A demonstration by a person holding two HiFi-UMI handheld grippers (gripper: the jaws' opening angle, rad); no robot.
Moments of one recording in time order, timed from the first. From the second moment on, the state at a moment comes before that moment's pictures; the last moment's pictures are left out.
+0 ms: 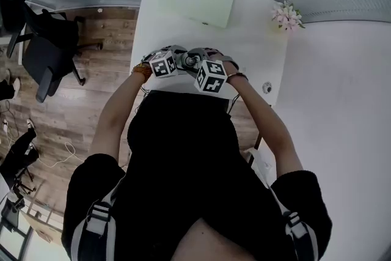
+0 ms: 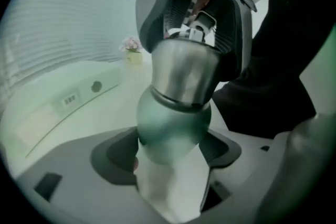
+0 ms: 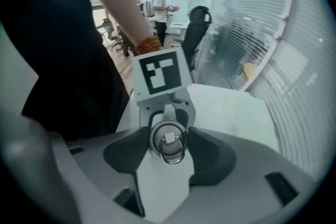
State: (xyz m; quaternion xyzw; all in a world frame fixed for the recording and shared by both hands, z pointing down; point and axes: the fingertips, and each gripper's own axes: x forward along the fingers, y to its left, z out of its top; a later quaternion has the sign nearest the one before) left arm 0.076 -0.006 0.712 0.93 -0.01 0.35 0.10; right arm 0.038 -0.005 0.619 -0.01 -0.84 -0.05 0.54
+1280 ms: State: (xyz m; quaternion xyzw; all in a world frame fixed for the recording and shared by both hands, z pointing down) left arm 0.068 -0.004 0.717 0.92 -0.08 0.35 0.14; right arm 0.028 -0.010 0.620 0.06 -0.86 0.03 0.50
